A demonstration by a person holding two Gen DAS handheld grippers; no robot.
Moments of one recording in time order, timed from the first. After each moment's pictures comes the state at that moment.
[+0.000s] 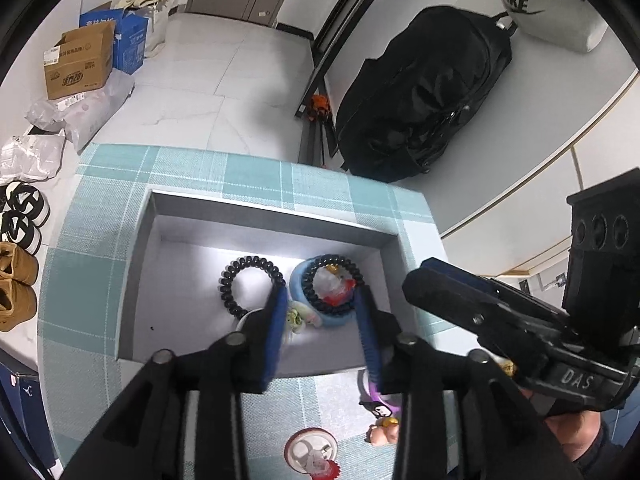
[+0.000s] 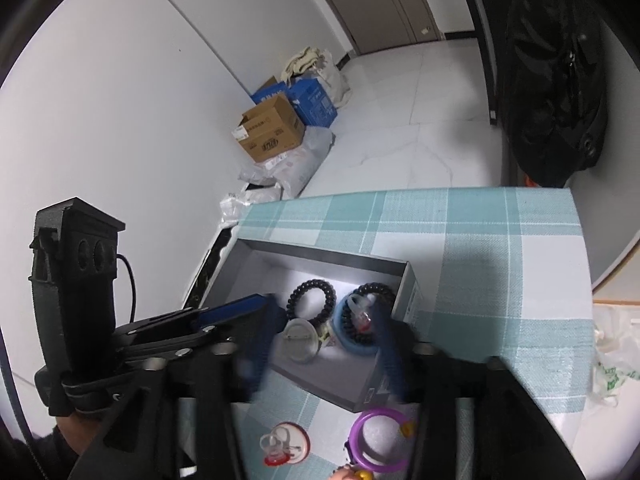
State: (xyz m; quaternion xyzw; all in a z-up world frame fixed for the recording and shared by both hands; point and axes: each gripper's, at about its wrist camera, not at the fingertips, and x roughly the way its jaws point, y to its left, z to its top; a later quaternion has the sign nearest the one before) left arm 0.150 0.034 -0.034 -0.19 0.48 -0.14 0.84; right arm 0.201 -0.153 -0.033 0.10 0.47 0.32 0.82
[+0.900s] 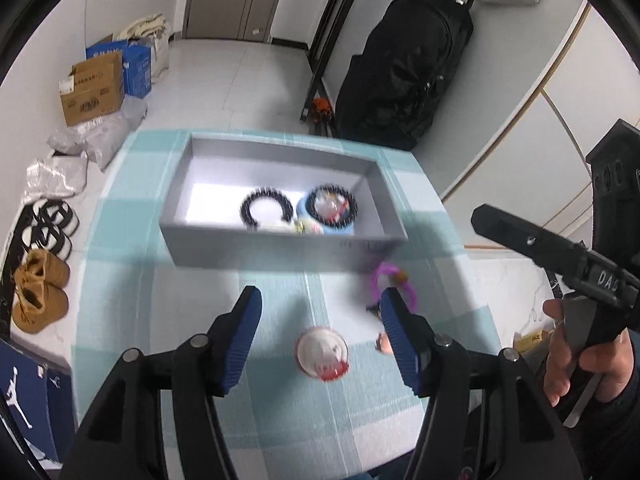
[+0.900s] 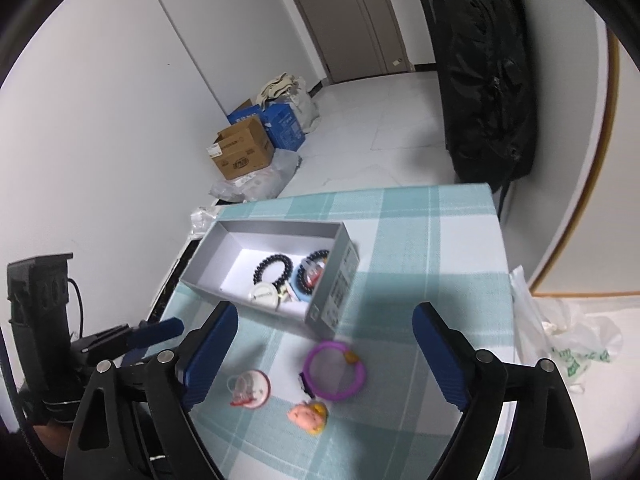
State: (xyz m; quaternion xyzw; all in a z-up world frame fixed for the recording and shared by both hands) left arm 0.074 0.018 -0.032 -0.13 0.47 -0.12 0.86; right arm 0.135 -0.206 -0.017 0.07 0.44 0.26 0.86
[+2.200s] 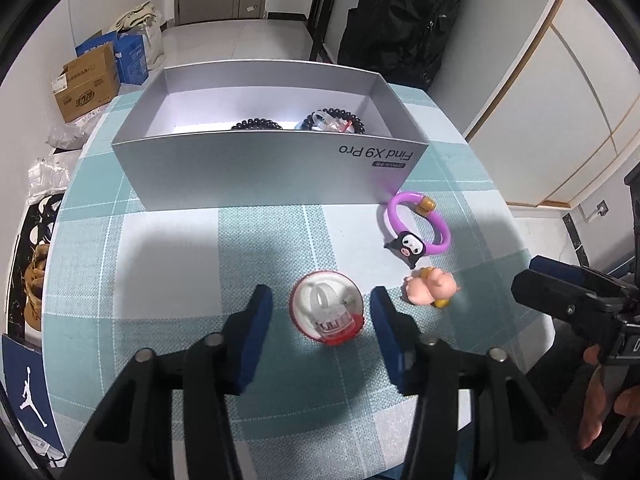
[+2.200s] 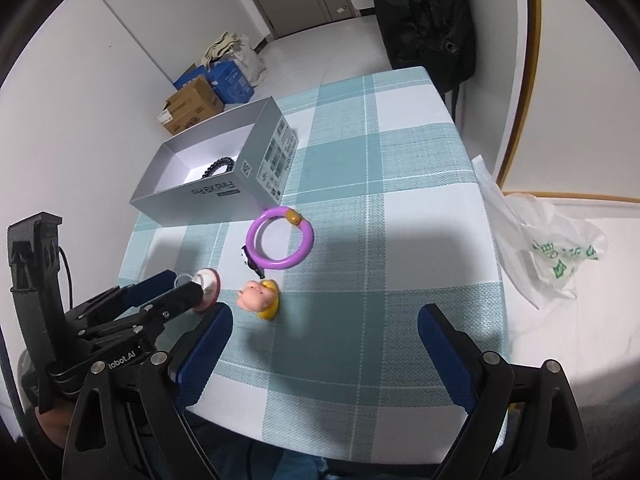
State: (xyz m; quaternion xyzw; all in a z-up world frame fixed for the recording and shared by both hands) left arm 0.062 -0.007 -0.075 -0.06 0.51 -0.11 0.85; right arm 0.081 -0.234 -0.074 0.09 0.53 0.18 0.82
